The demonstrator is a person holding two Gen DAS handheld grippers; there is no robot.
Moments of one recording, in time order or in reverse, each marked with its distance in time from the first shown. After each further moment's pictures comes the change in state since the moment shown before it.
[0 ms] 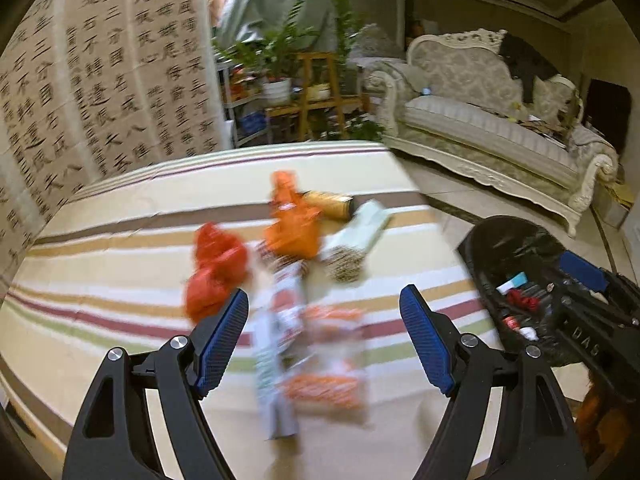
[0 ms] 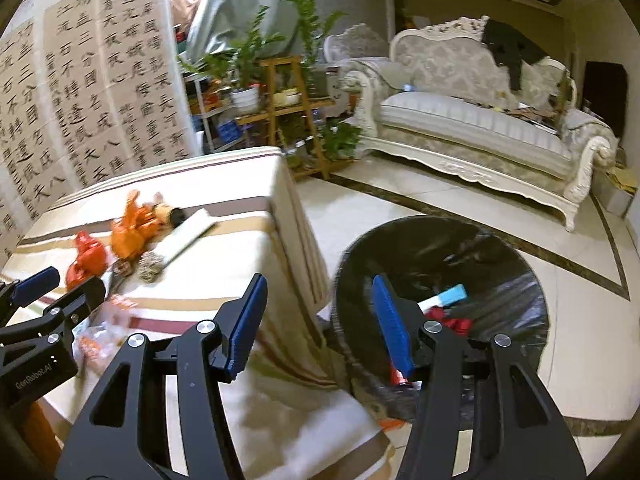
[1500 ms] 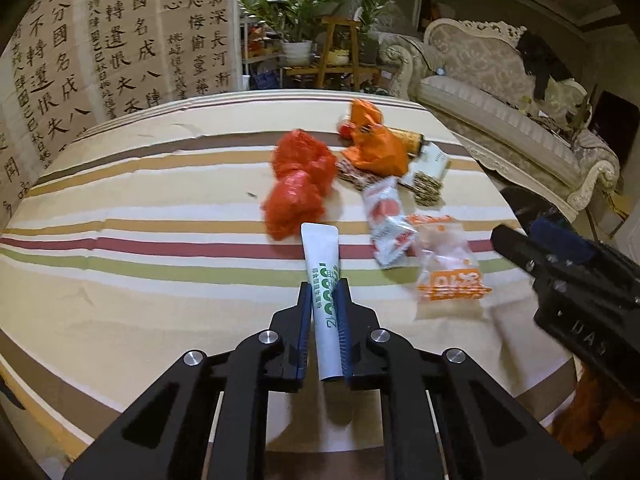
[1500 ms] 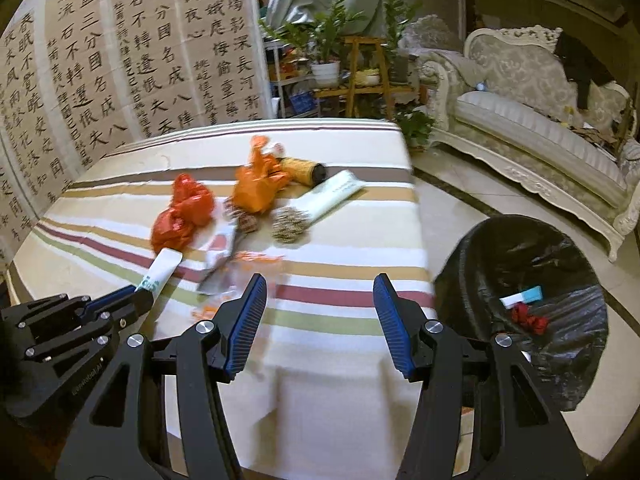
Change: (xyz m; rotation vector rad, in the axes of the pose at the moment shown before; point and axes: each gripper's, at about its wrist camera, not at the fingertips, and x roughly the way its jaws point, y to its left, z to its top) left arm -0.001 0.076 -0.040 -0.074 0.111 -0.045; right arm -0.002 0.104 -0.021 -0.150 0.081 0.180
